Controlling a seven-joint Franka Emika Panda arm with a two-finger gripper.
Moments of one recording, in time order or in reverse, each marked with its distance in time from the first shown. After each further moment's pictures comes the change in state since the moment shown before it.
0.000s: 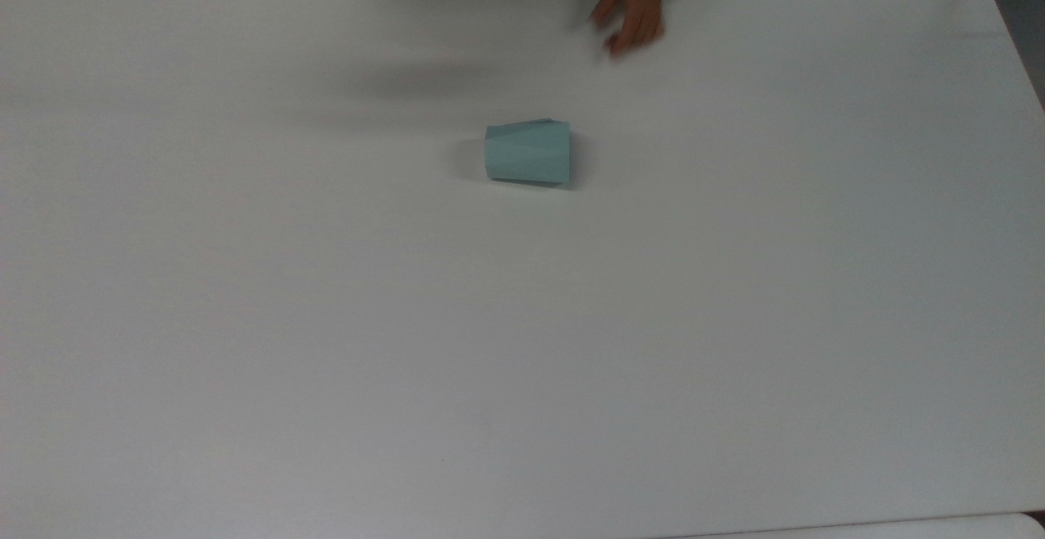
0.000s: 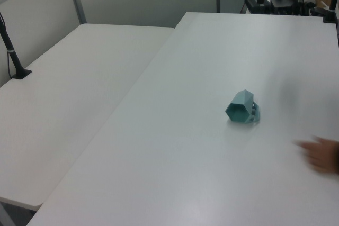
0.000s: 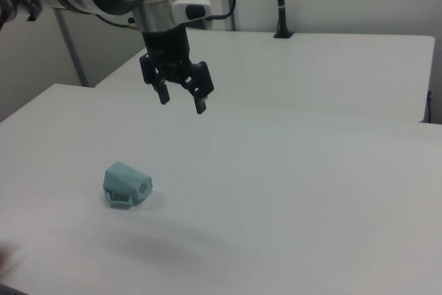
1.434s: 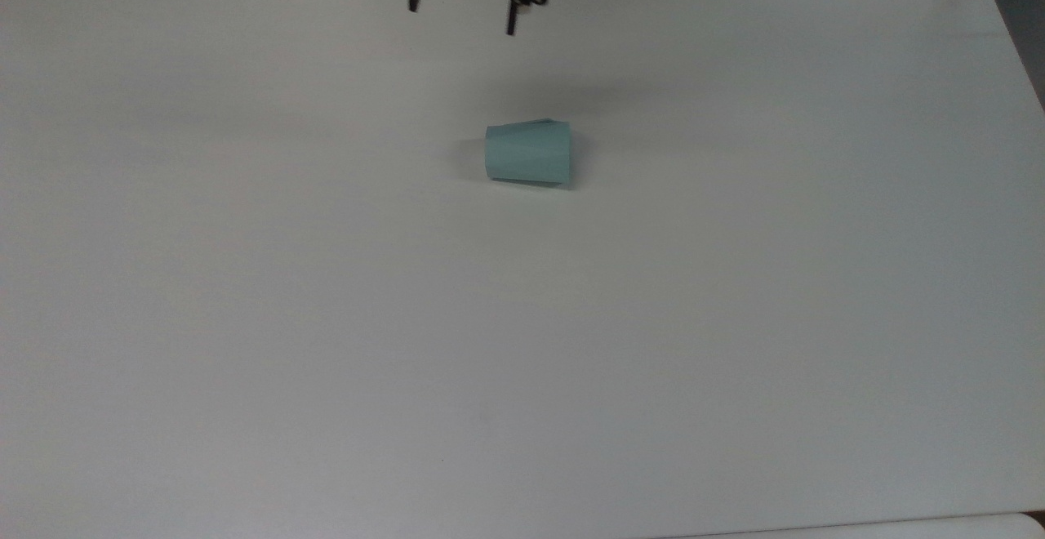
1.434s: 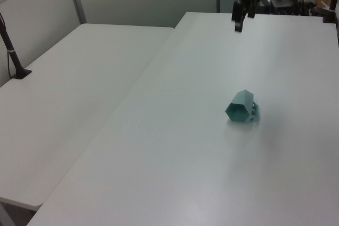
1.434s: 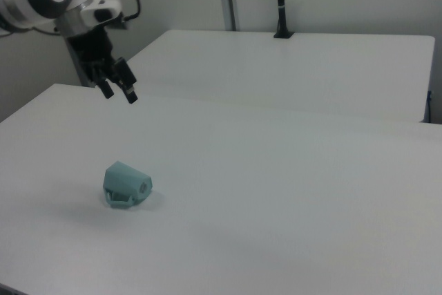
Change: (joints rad) arm 0.398 0.068 0.014 -0.001 -0.167 0.084 0.532
